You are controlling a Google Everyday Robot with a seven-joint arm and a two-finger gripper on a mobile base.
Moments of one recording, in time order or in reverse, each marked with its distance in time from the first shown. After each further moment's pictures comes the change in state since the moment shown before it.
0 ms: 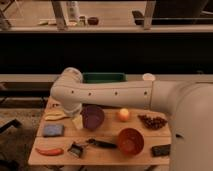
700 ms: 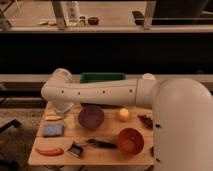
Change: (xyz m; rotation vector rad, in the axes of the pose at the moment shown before) arm -0.026 -0.026 0.021 -0.006 -0.026 -0.020
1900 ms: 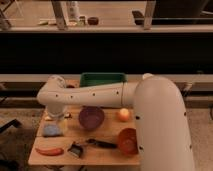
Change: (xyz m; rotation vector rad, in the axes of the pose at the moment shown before) arm -0.033 -0.019 0.059 -0.030 -0.070 -0.014
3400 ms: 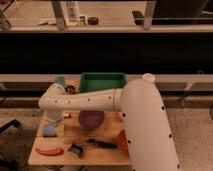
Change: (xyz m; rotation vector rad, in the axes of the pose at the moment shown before) arm -0.014 -0.012 0.059 -0.017 -0.074 -0.014
